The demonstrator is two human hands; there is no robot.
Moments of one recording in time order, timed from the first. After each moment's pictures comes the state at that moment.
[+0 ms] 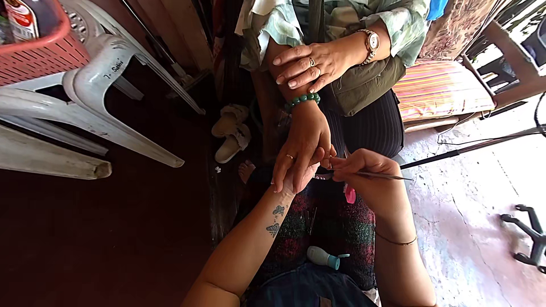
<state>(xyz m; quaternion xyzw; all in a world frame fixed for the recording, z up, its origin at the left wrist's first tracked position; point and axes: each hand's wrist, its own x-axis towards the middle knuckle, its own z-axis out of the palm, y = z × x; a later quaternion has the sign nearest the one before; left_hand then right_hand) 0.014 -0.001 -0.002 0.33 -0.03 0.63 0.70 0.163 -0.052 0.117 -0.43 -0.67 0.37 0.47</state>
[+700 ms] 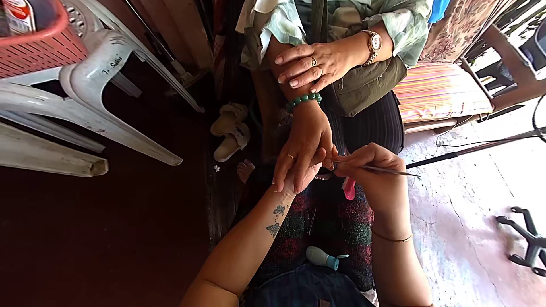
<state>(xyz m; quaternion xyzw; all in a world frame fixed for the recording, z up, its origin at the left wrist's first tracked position) 0.017 0.000 -0.005 0.34 -0.03 0.62 0.70 0.163 -0.049 0.115 -0.43 -0.65 0.38 0.50</state>
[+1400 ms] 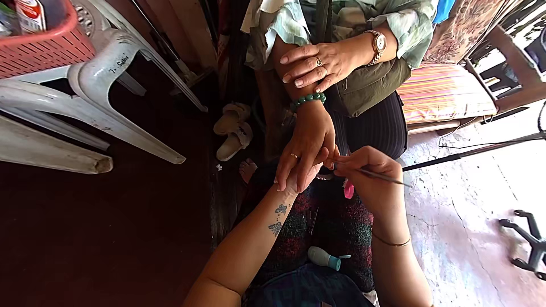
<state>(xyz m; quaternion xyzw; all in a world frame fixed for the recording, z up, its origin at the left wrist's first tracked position) 0.017 0.000 -0.009 0.33 -0.05 0.65 0.69 0.157 -0.051 0.113 -0.44 -0.68 0.33 0.48</state>
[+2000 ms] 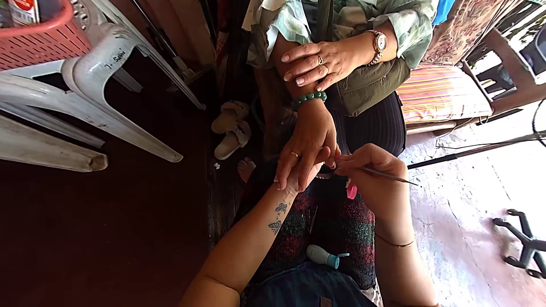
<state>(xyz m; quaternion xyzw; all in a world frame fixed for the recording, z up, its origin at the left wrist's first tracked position) 0.013 -0.003 0.003 0.36 0.00 0.64 0.68 0.152 -0.054 0.123 -0.47 -0.72 0.25 0.44</state>
